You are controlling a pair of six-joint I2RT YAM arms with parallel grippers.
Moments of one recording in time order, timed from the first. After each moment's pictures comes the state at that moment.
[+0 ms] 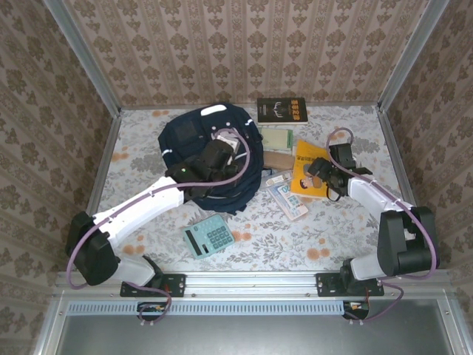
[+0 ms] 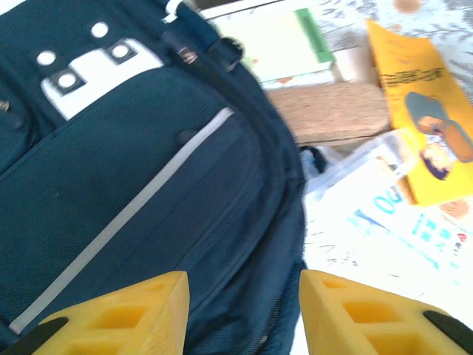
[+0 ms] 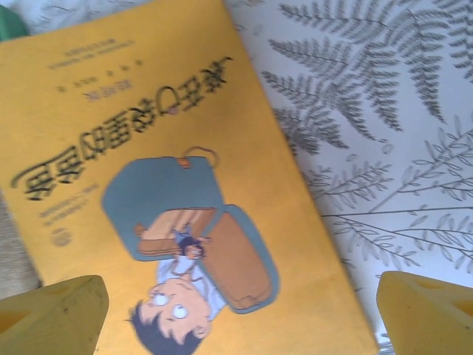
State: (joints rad) left arm -0.87 1.40 1.17 -0.50 -0.23 -0.31; right arm 0.07 1.43 0.81 -0.36 0.08 0.71
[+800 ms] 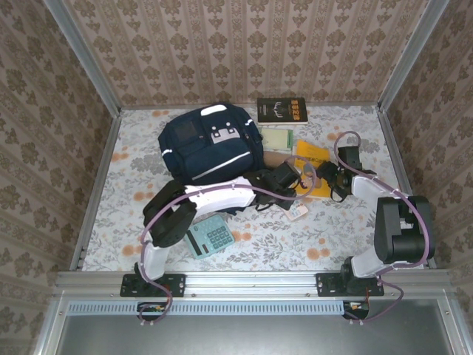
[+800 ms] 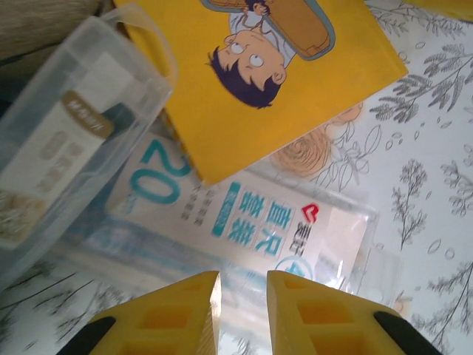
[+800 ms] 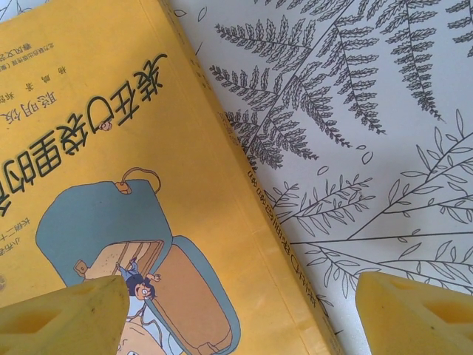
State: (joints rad) left arm -1.10 2.02 1.50 -0.41 -0.05 -0.42; right arm -0.03 1.51 0.77 -0.26 -0.04 0.71
